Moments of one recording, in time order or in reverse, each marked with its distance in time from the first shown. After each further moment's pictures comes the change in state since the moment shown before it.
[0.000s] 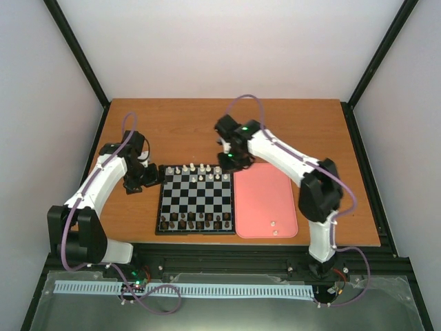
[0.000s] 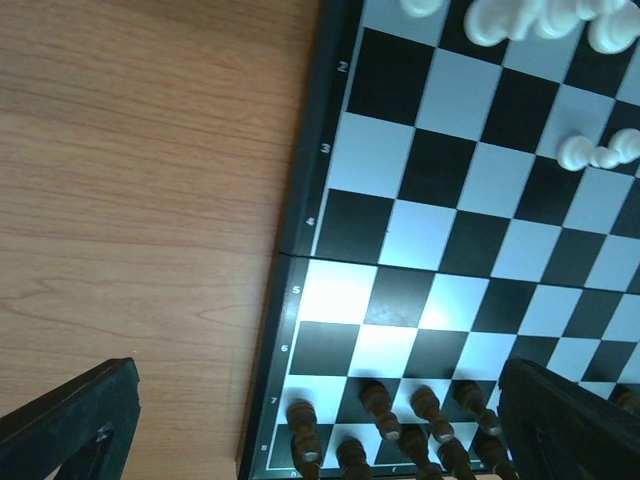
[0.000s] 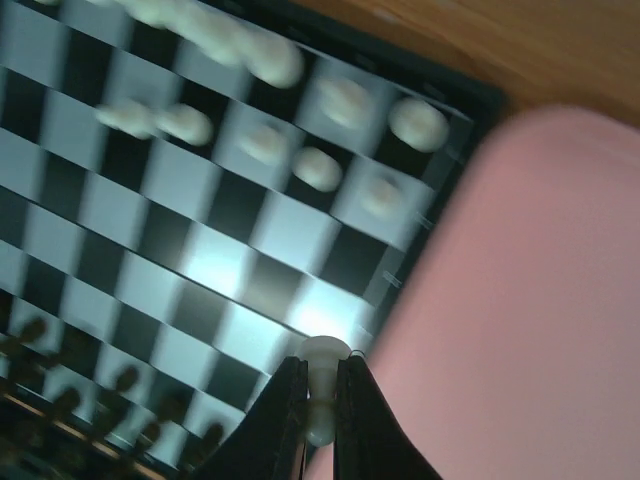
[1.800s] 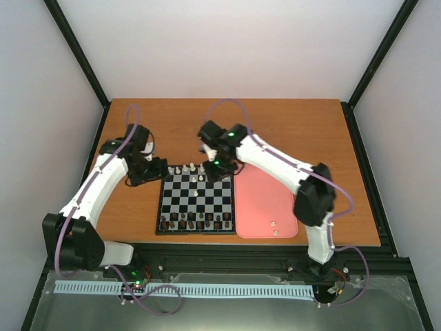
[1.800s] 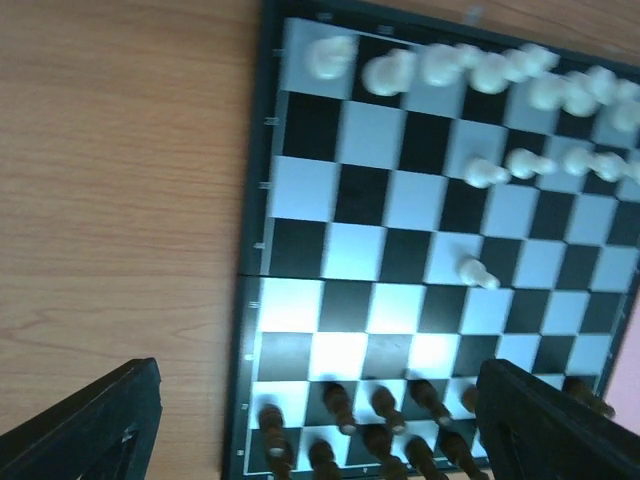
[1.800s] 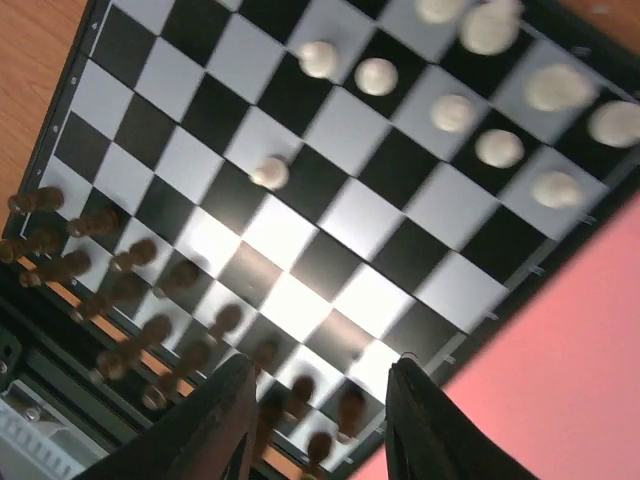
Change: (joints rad) left arm -0.019 -0.033 0.069 -0.013 -0.018 -0.001; right arm 0.182 0.149 0.261 -0.098 -0.055 -0.061
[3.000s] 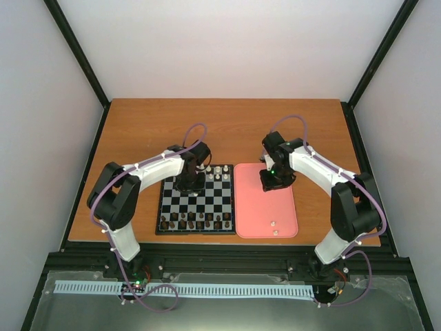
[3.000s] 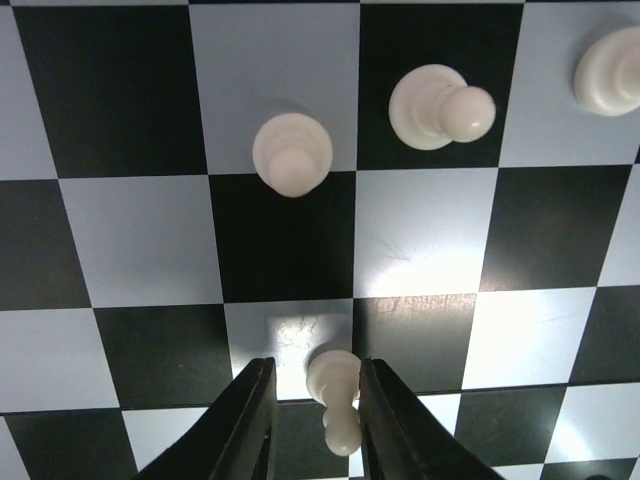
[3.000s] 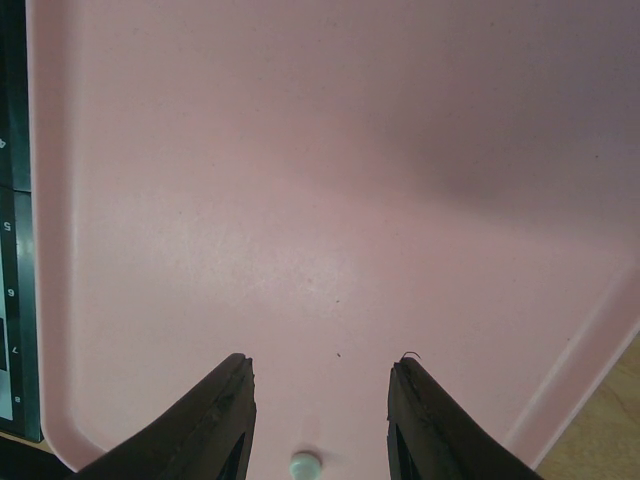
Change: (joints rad) left arm -0.481 0.426 0.038 0.230 -0.150 -0.266; right arm -0.436 -0.408 -0.760 0.203 0.039 -0.113
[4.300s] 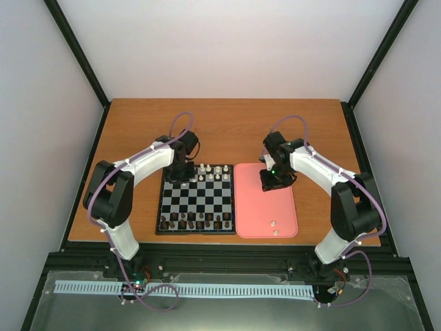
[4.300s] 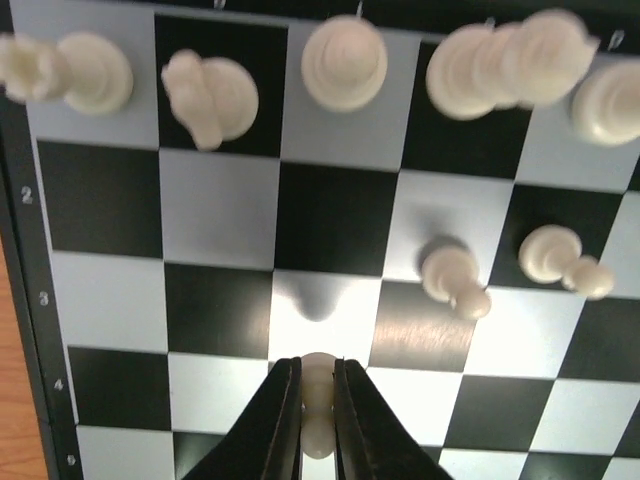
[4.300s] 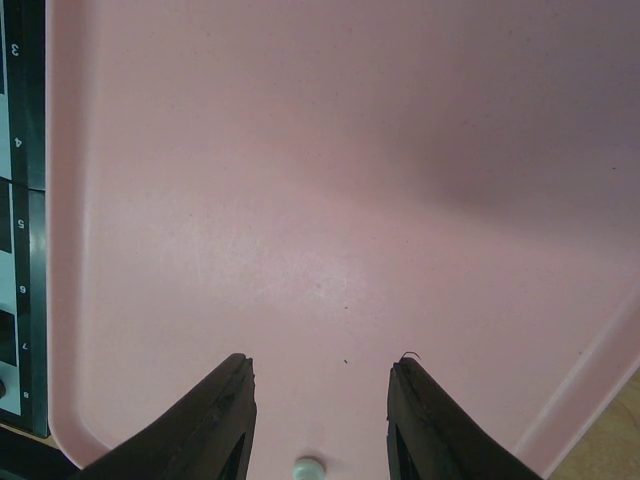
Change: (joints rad) left arm 0.124 -0.014 0.050 -0.059 -0.051 0.022; right arm -0.013 0.000 -0.011 0.018 -0.029 -0.027
